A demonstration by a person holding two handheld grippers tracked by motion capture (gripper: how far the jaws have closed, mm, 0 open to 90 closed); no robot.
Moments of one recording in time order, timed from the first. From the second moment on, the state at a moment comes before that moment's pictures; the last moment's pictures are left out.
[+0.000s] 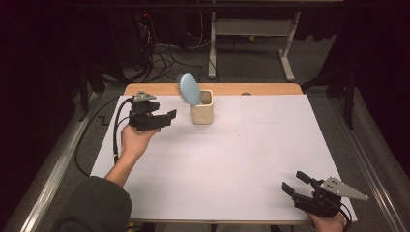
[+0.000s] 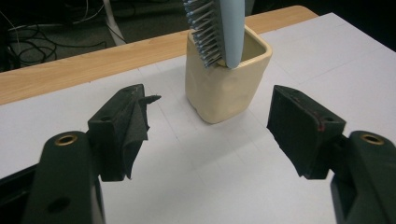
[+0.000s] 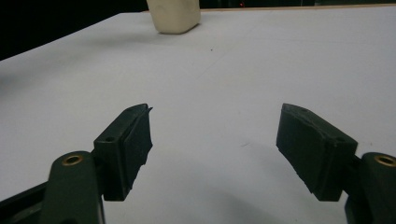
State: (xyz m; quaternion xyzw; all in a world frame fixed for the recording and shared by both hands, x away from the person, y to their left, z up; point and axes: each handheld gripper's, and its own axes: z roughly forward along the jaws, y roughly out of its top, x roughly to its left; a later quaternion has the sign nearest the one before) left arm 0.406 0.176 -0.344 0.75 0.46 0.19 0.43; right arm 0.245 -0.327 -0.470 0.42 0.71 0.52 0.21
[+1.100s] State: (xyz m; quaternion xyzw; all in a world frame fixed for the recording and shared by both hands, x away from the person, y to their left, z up) left arm 0.391 0.189 -0.347 0.75 0.46 0.19 0.43; right arm 0.245 -0.327 -0.470 0.42 0.71 0.52 0.21
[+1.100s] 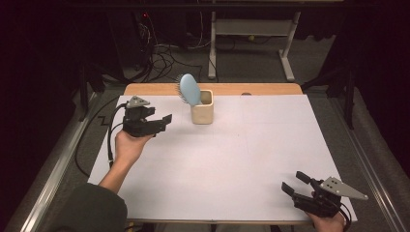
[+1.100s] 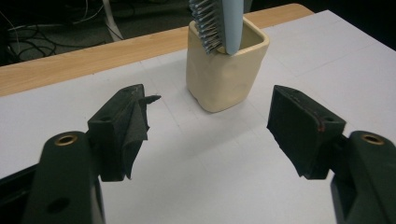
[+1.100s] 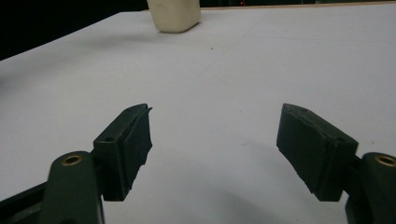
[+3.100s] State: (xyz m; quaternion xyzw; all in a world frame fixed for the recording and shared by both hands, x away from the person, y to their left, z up) left arm 0.358 0.212 -0.357 0.75 0.46 0.18 0.44; right arm 0.245 -0.326 -0.470 0.43 0.71 0.52 0.21
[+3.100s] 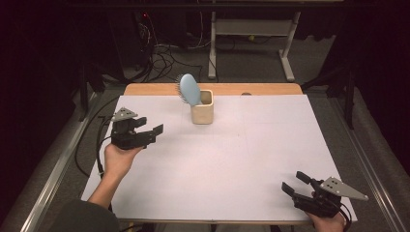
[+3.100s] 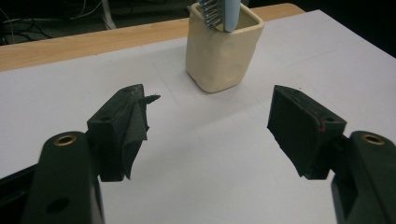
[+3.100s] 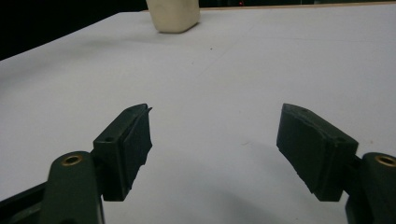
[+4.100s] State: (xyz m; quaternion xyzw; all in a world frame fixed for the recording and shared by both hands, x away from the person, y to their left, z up) left arm 0.342 0.219 -0.370 0.75 0.46 0.18 0.45; right arm 0.245 -0.326 -0.470 0.43 0.71 0.52 0.21
